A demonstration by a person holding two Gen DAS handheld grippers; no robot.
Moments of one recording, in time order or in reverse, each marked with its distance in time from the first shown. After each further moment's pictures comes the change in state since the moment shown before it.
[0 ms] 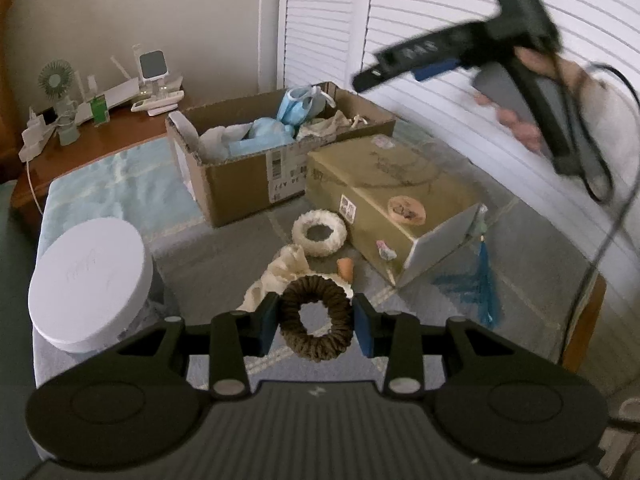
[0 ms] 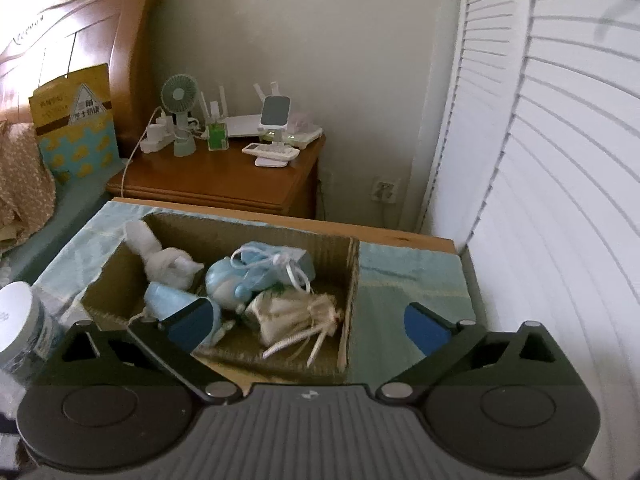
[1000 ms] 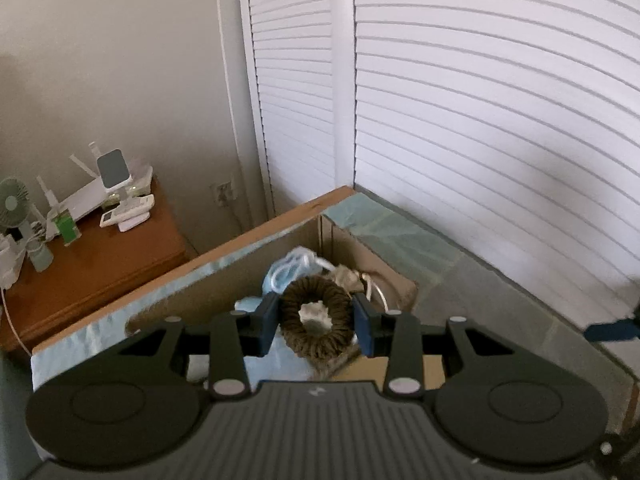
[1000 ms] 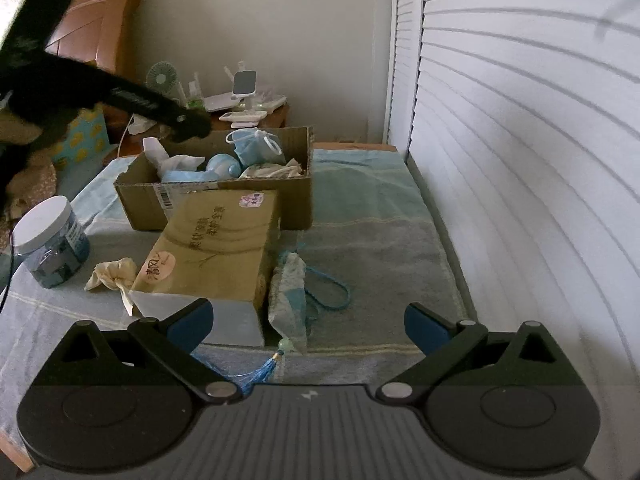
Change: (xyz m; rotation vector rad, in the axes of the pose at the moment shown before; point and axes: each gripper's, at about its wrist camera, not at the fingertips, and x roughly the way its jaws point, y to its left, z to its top) left arm 0.078 -0.012 0.160 0.148 -0.089 0.013; right arm -0.093 0.002 -0.129 0.112 0.019 -0.066
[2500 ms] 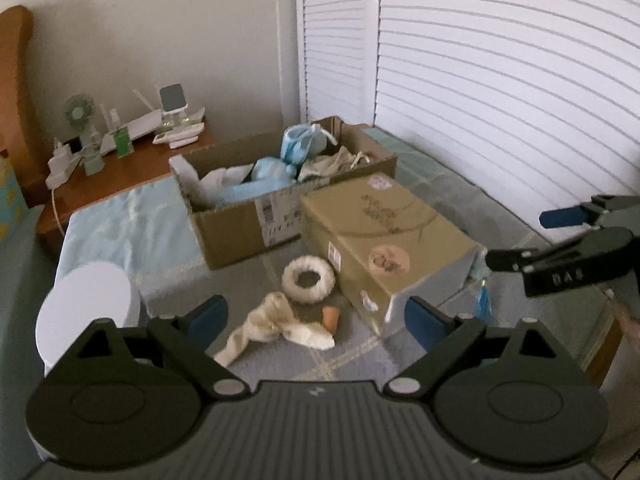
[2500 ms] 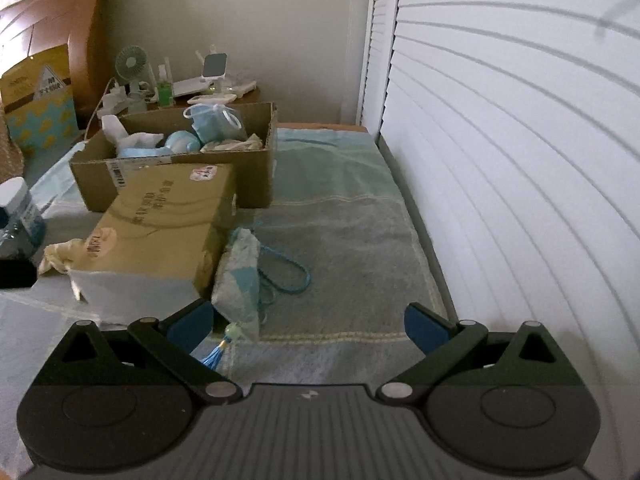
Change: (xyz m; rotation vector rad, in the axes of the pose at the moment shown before) left arm -0.084 -0.047 -0.131 -0.151 0.022 0.122; right arm 0.026 -0.016 -0.012 -0.002 0.035 -0.089
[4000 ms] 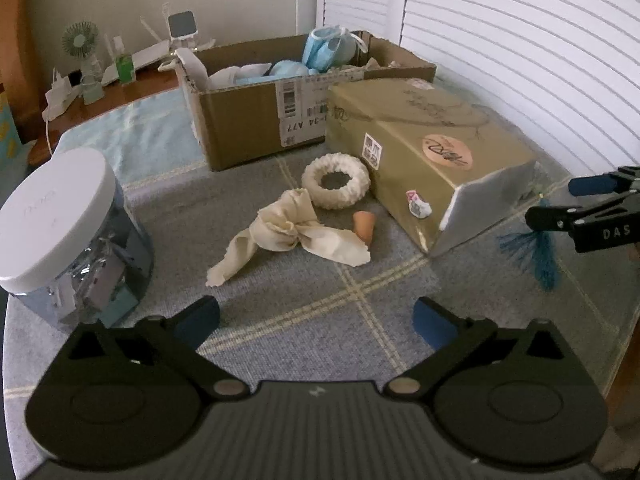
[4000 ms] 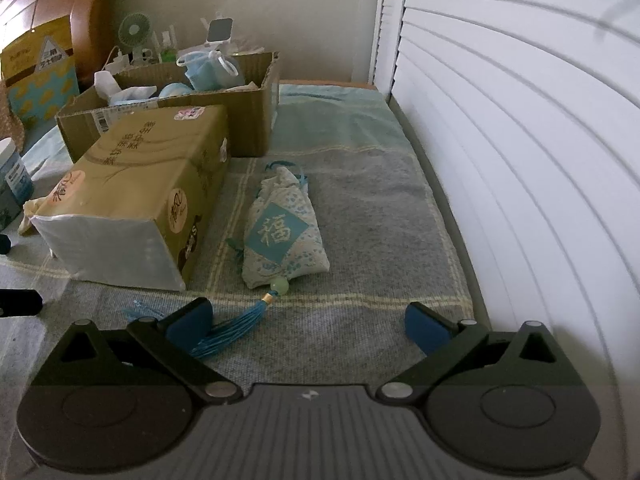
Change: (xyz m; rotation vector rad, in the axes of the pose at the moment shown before) left arm 0.043 0.017 -0.046 -0.050 0.135 -0.001; right arm 0.027 -0.010 -0.026 -0.015 0.073 0.031
